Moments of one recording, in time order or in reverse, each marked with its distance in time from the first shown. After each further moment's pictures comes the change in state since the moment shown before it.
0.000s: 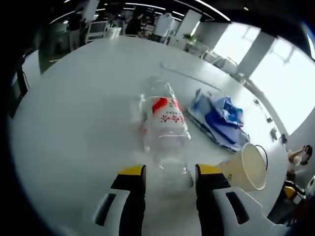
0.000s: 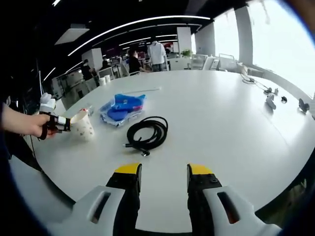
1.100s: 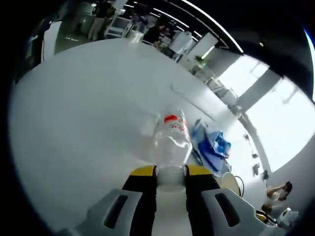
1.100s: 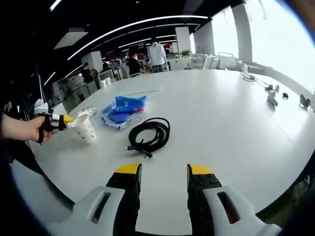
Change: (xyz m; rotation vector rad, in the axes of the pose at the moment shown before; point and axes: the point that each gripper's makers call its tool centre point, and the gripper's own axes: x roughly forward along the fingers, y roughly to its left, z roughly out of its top) left arm -0.040 0.002 0.033 -0.327 -0.171 -0.125; right arm 0.004 0.005 0.003 0.029 -0.012 0.020
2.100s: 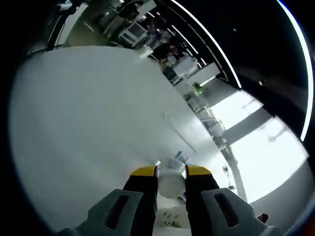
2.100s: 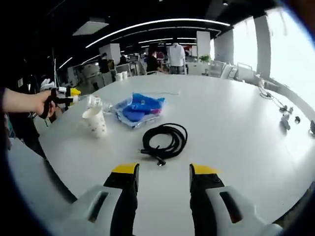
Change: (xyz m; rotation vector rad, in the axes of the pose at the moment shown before) left arm -0.020 -0.025 0.052 -0.139 -0.149 -0.098; right arm 0.015 0.038 0.020 -0.251 -0.013 0.142
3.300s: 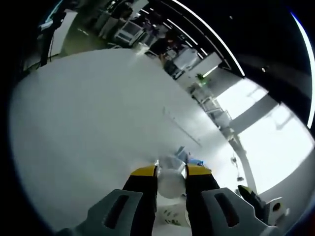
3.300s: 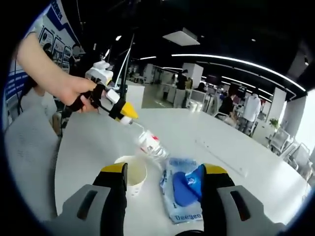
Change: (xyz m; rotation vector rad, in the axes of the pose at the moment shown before) left arm 0.006 -0.007 0.000 0.057 0.059 0.066; right arm 0.109 0.134 0.144 -0.476 -0.248 0.478
